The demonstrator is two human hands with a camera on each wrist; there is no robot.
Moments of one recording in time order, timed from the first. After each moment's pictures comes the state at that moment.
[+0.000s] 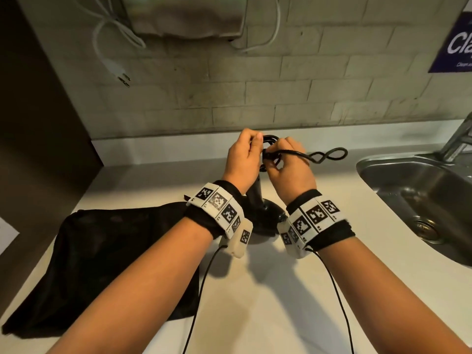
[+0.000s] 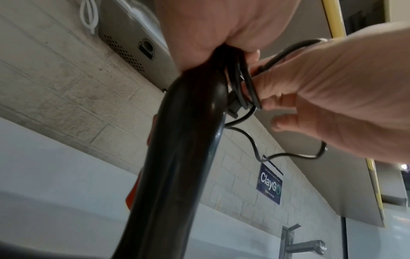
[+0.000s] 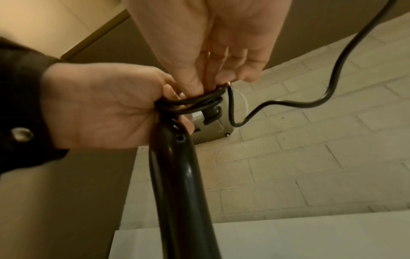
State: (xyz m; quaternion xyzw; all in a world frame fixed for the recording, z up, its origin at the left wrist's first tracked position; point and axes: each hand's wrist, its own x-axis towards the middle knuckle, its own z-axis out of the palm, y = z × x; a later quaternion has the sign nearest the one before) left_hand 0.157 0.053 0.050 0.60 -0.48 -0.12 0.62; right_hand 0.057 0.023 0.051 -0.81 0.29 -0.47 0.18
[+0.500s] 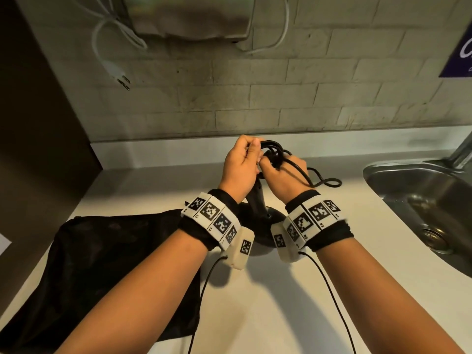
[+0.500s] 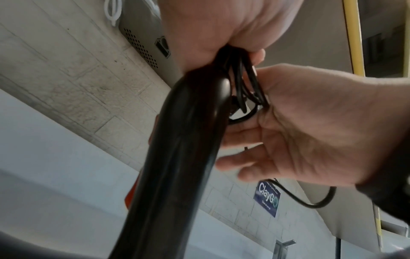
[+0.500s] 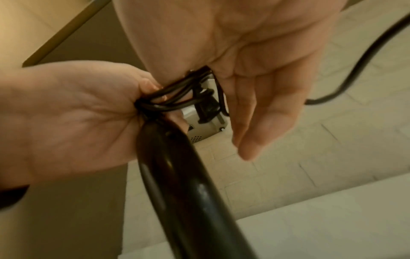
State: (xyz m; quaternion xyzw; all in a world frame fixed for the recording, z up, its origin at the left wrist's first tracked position) left_hand 0.173 0.048 0.045 0.54 -0.45 -0.19 0.68; right_hand 0.088 -0.002 0.047 -0.80 0.42 -0.33 0.27
